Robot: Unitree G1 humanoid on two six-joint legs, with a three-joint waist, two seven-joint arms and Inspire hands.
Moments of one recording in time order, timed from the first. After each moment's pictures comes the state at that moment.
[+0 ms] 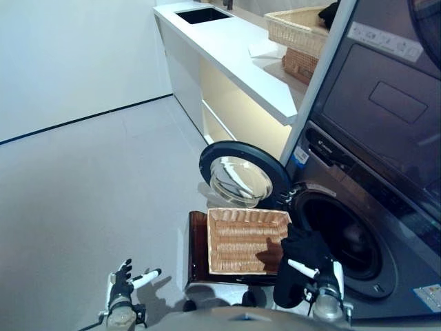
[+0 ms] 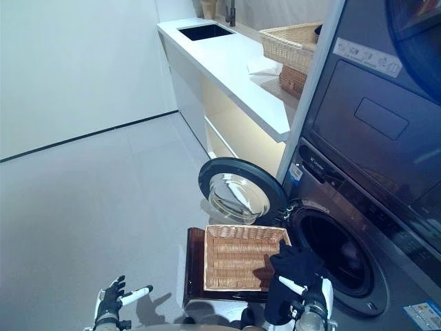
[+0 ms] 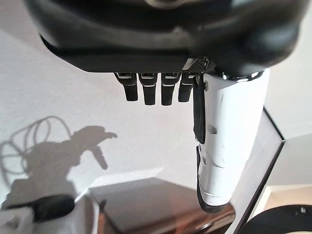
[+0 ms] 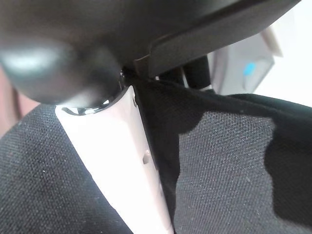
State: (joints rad) left arm 0.04 0.21 -0.18 1.26 -0.18 -0.35 0.29; right arm 0.14 -0.23 0.07 0.89 0.24 -0.25 -0.38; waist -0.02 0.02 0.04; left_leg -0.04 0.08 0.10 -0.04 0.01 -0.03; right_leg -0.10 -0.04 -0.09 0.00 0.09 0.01
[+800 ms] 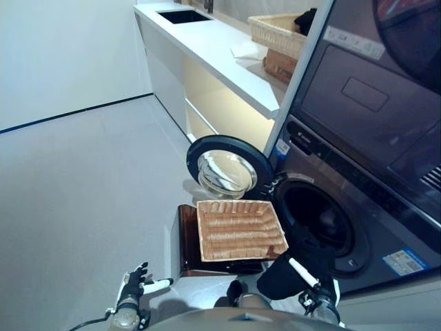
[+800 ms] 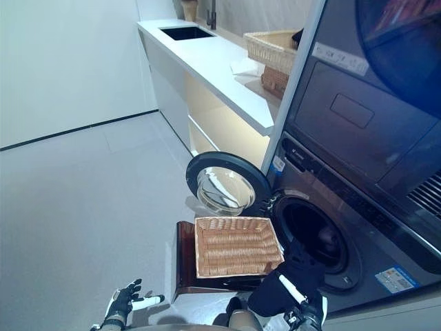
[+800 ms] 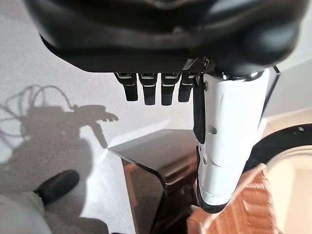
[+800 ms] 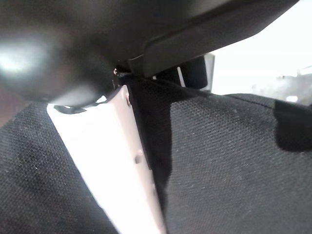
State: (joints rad) left arm 0.03 0.23 -0.26 1.26 -0.12 -0.33 0.22; right arm 0.22 -0.14 -0.05 0.82 0.48 -0.29 -0.26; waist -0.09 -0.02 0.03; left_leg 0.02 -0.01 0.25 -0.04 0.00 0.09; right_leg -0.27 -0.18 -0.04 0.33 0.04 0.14
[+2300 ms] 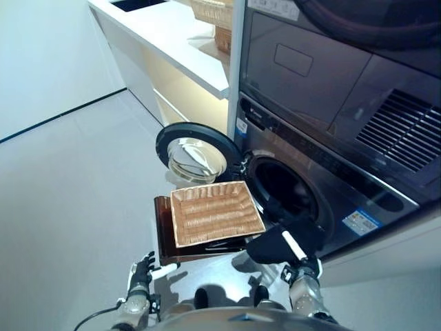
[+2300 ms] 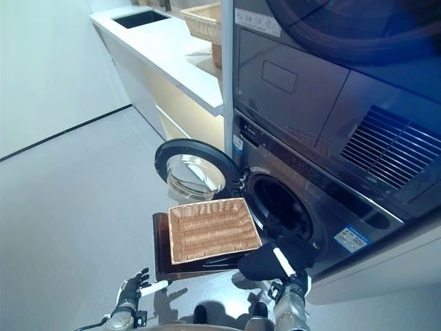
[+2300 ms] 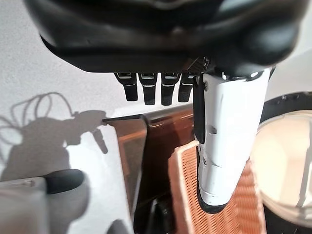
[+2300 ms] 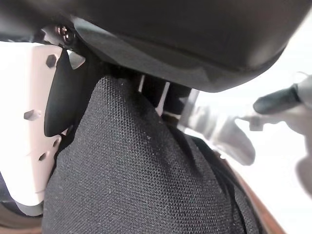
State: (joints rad) left arm -0.03 0.18 -0.28 1.23 -0.32 -0.31 0.24; right arm 0.01 -0.09 0.05 0.97 0.81 -0.30 -0.24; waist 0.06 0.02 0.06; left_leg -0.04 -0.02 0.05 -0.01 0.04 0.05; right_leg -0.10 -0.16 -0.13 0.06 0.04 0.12
